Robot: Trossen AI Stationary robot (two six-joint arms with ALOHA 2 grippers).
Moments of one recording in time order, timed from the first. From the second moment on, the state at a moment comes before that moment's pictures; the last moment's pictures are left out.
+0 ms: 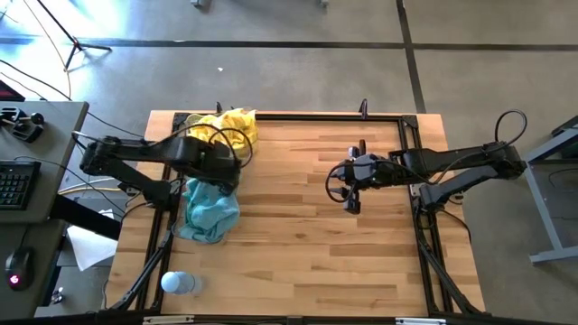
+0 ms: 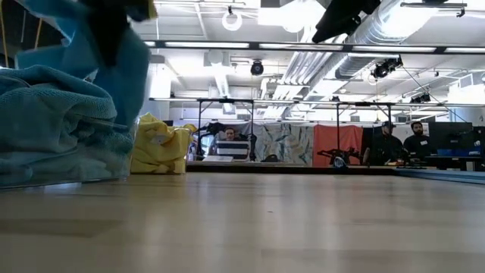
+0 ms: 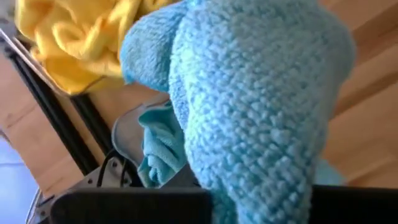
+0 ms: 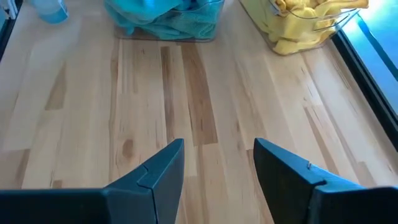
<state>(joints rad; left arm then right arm) -0.07 1.37 1.39 -1.57 -0.34 -1.01 0.12 1.22 1.13 -0.66 0.21 0.13</state>
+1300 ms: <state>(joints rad) 0.08 1.33 0.64 -0.79 -0.21 -1.31 0.12 1.23 1.13 -0.71 0.20 0.26</state>
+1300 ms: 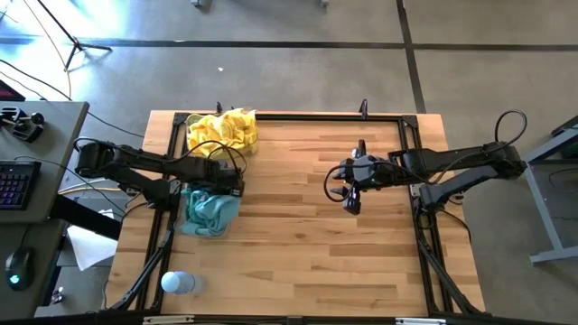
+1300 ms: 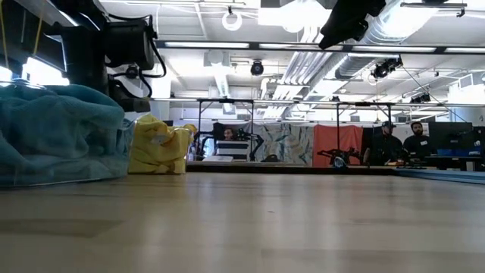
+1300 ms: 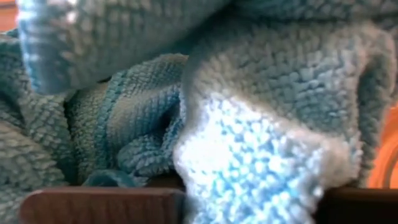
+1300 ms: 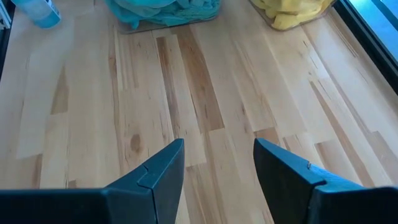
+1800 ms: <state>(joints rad) 0.09 1.11 0.75 -0.98 -0.16 -1.35 0.12 1.23 1.13 -0.71 0.20 0.25</state>
